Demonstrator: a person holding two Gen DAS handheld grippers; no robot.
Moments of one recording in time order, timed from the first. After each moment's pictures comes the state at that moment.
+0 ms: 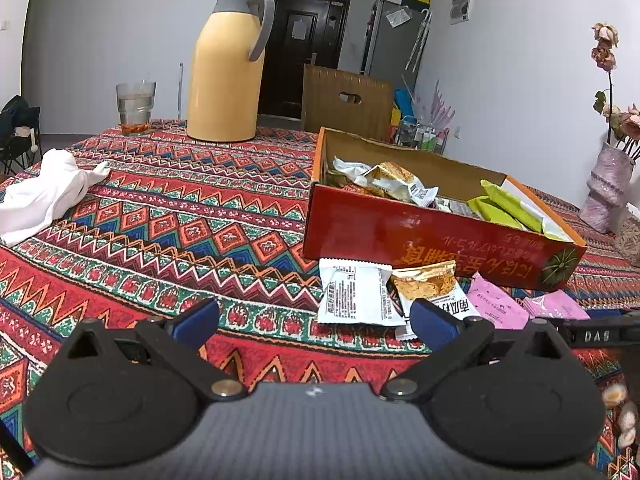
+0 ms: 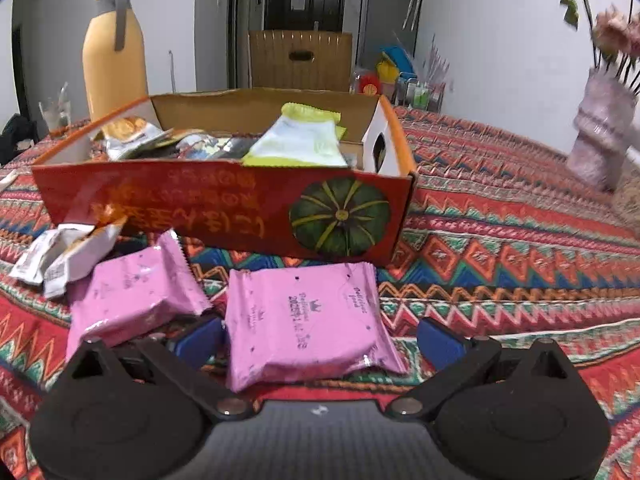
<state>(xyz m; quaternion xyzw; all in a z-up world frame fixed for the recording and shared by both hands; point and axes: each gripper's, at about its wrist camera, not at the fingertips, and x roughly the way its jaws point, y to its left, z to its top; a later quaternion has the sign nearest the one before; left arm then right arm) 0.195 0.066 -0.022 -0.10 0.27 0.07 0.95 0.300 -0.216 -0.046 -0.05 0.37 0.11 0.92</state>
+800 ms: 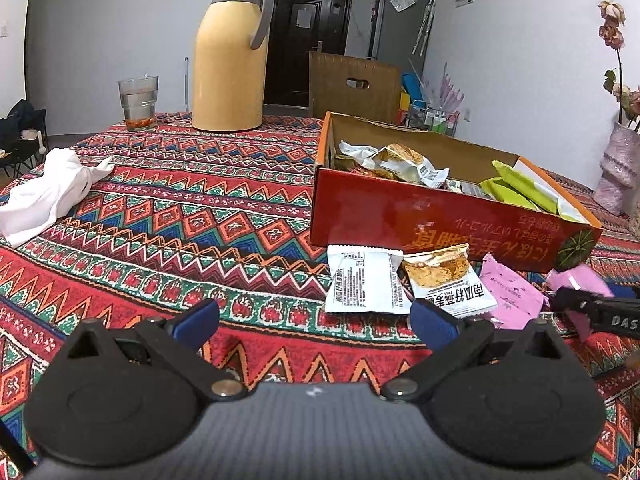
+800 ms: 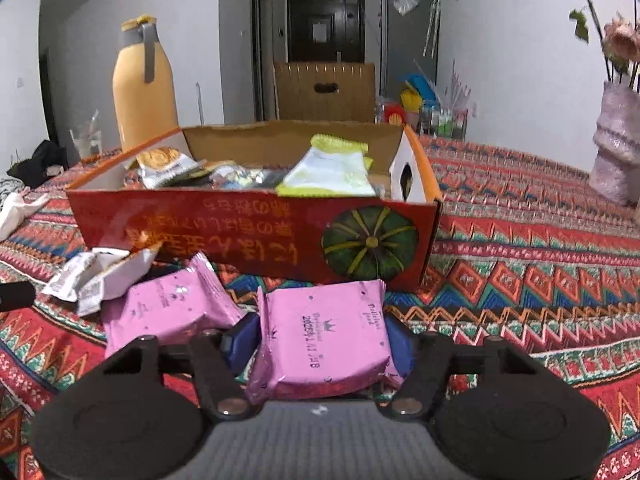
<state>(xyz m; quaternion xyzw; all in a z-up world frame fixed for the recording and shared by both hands) 0.202 0.061 -0.028 -0.08 0.29 0.08 0.95 0.284 -0.216 -0.040 -0.04 0.31 0.15 0.94</state>
